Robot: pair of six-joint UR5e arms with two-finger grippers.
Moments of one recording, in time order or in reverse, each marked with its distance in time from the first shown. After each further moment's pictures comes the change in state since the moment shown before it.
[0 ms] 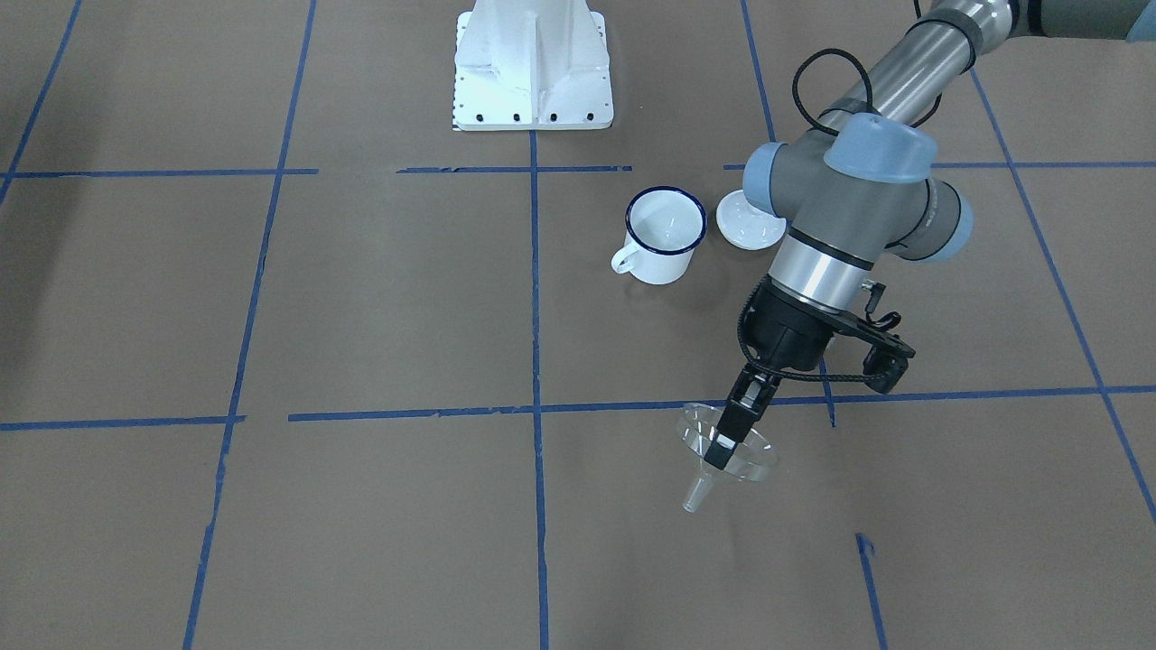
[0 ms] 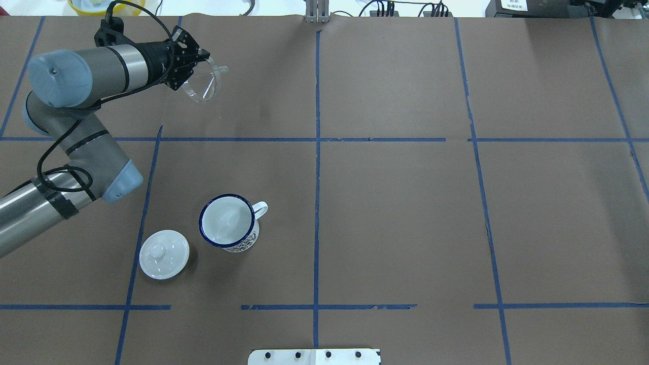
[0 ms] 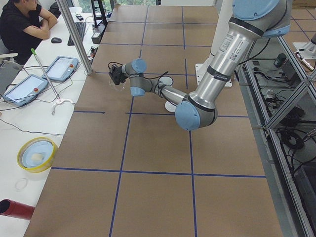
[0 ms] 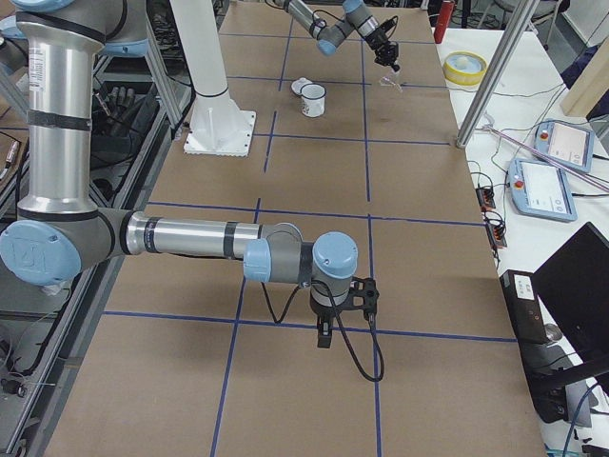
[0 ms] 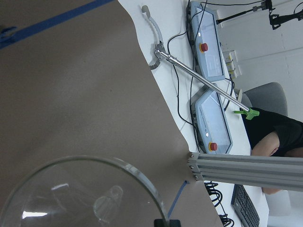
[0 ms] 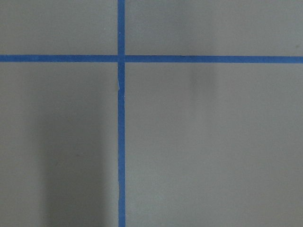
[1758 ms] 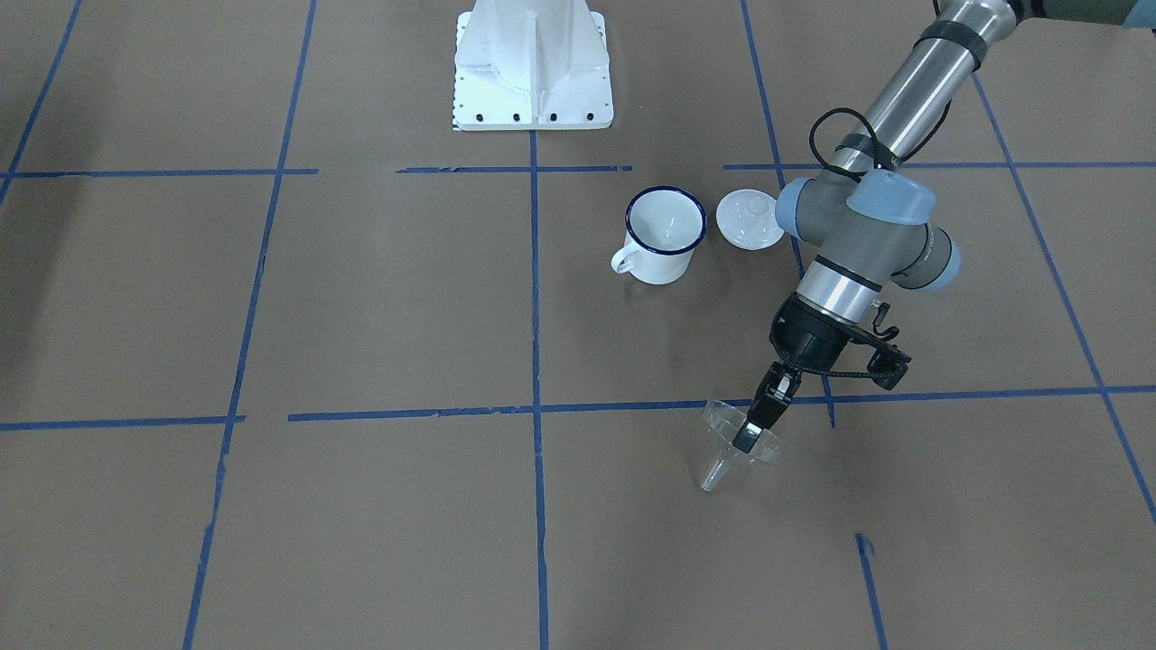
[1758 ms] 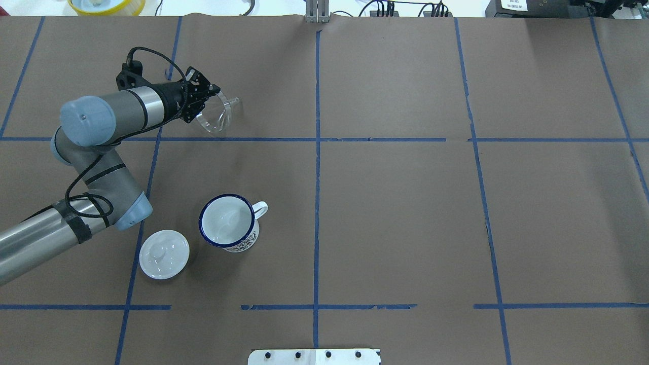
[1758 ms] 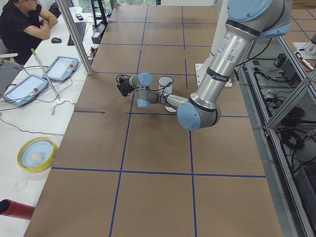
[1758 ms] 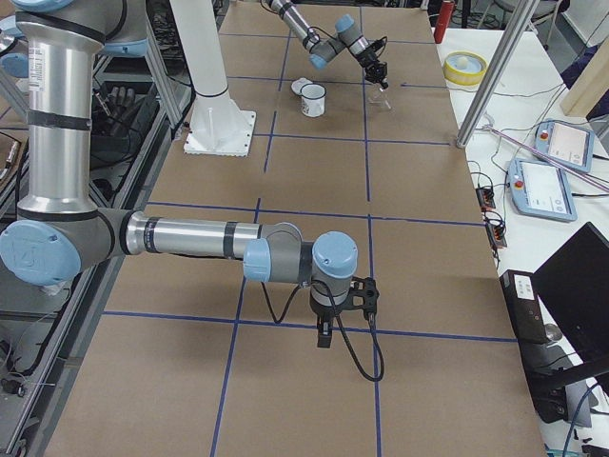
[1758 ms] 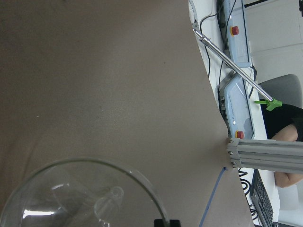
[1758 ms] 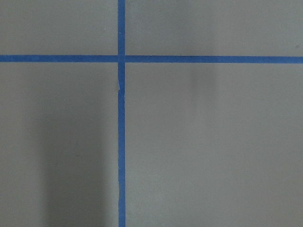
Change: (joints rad) left arm 0.093 -0.002 0.127 -0.128 0.060 -0.029; right arm 0.000 0.000 0.001 0.000 0.000 0.000
